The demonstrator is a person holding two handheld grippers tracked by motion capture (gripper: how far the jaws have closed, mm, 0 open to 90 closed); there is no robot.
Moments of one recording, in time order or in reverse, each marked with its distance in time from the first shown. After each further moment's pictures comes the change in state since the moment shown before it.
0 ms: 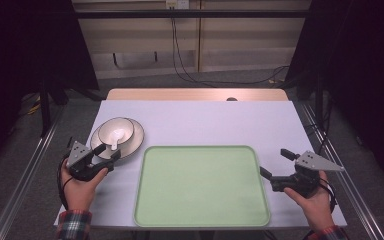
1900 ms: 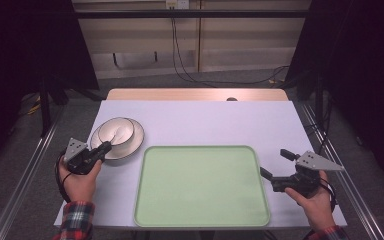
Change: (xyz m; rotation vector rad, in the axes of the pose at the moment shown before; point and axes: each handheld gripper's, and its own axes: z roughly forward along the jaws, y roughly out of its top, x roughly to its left) left arm 0.010 0.004 0.004 -0.003 0.050 -0.063; right arm -0.002 -0.002 0.000 0.001 0.017 0.006
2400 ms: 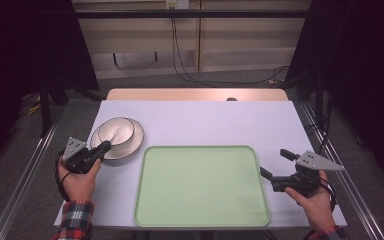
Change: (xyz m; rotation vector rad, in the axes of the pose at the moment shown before) left arm 0.001 0.003 0.000 -0.013 -0.004 -0.020; right arm 0.000 0.000 0.000 -0.001 0.001 0.005
